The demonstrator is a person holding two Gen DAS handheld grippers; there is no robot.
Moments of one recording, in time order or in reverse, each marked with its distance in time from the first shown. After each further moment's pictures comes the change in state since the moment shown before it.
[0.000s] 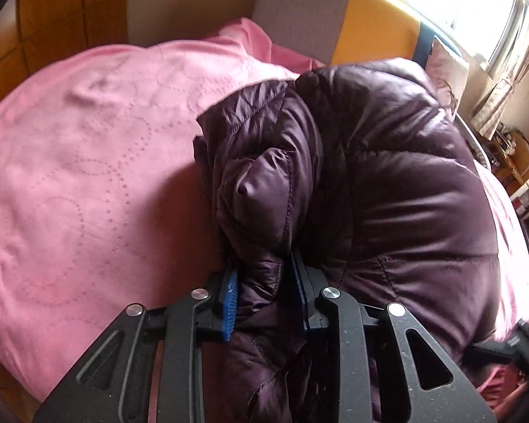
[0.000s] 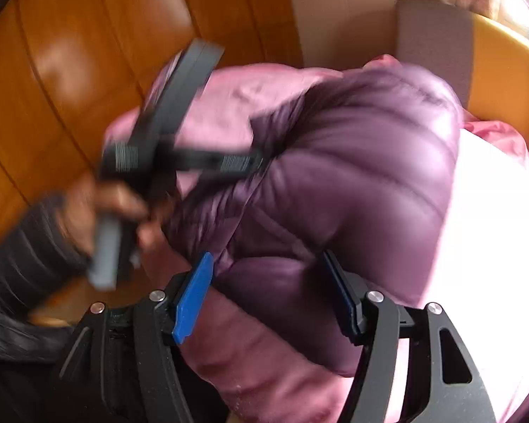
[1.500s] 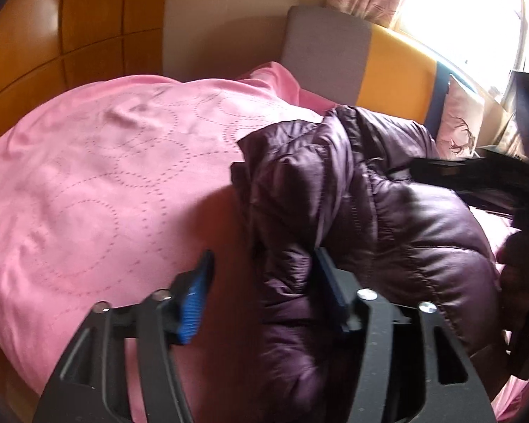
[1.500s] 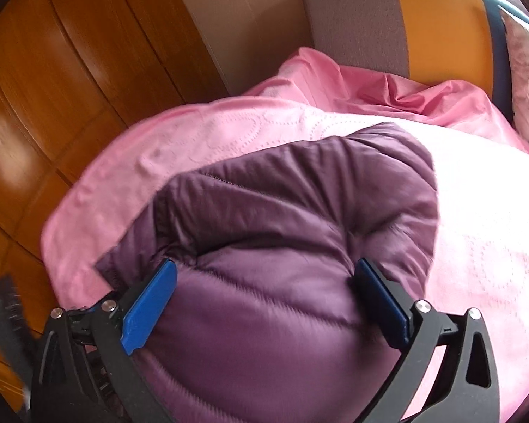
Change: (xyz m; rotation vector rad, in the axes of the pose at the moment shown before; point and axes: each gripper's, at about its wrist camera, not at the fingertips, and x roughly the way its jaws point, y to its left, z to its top) left arm -0.015 0.002 -0.023 -0.065 -0.188 0.105; right arm 0.090 -0.060 0.080 0.284 -0.014 -0.132
